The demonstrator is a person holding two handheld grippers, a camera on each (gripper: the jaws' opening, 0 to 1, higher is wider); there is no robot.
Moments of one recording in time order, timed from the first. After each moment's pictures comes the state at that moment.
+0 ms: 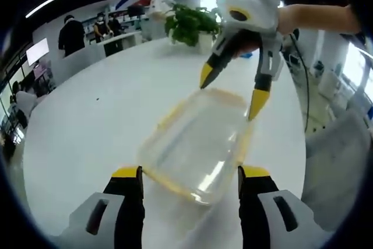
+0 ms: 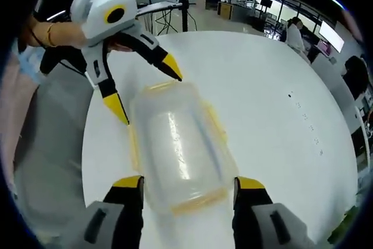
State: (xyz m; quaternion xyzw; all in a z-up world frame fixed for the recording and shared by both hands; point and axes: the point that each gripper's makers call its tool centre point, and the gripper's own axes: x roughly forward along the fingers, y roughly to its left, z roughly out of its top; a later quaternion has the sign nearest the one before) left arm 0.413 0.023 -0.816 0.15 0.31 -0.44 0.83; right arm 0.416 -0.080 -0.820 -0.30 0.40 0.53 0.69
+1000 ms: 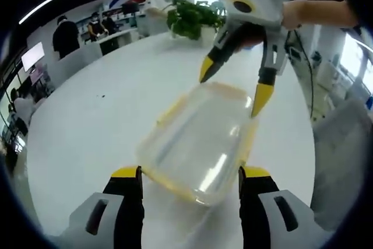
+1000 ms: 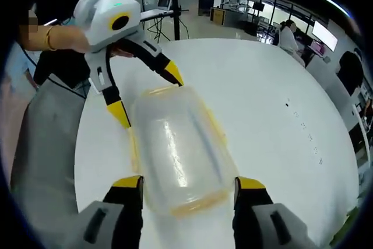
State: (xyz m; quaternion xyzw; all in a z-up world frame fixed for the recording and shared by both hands) left arm 0.448 0.054 -0.823 0.18 0.32 -0.44 0.82; right arm 0.446 -0.045 -0.820 -0.28 0.39 0.52 0.71
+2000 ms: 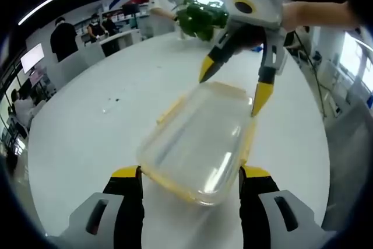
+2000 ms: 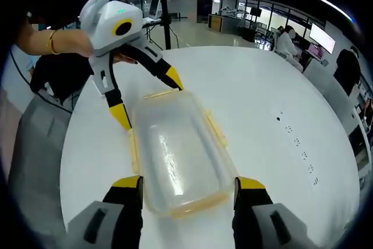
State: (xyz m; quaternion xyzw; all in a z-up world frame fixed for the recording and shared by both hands) left arm 0.516 0.071 -0.826 0.19 0.32 -0.45 0.81; right arm 0.514 -0.027 -0.818 -0.26 0.36 0.52 0.73
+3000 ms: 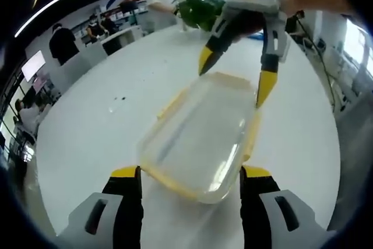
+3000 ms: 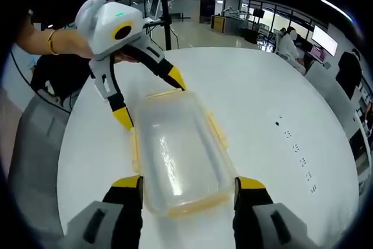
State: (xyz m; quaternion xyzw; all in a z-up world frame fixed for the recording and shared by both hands) left arm 0.528 0.078 -0.829 0.22 0.32 -0.42 0.82; right arm 0.523 -0.025 -0.818 -0.27 0.36 0.53 0.72
